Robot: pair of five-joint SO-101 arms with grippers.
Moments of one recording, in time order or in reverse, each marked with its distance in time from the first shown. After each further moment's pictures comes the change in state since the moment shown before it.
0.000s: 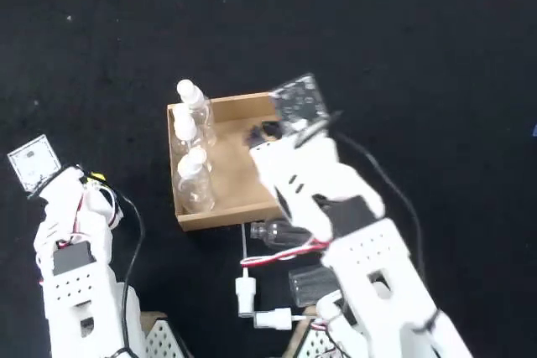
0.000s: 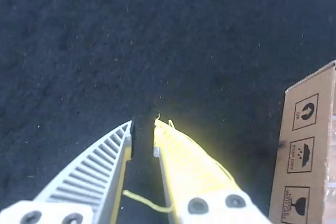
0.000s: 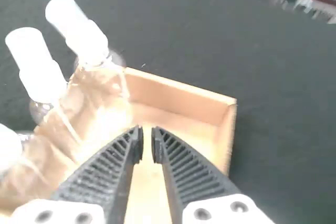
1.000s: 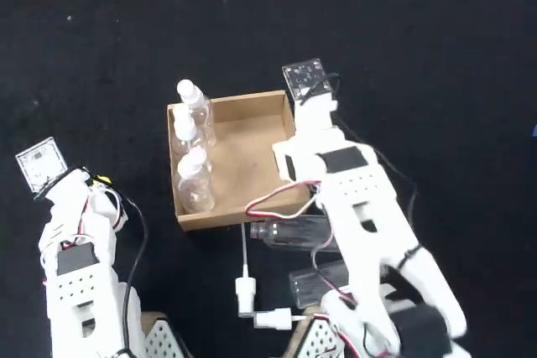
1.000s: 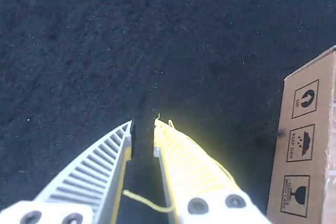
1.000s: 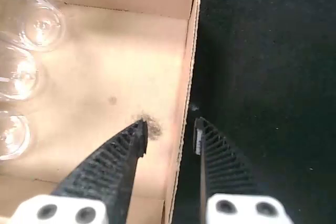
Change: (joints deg) left arm 1.5 0.0 1.6 -0.4 0.0; right arm 9.5 25.3 -11.0 12.0 -1.6
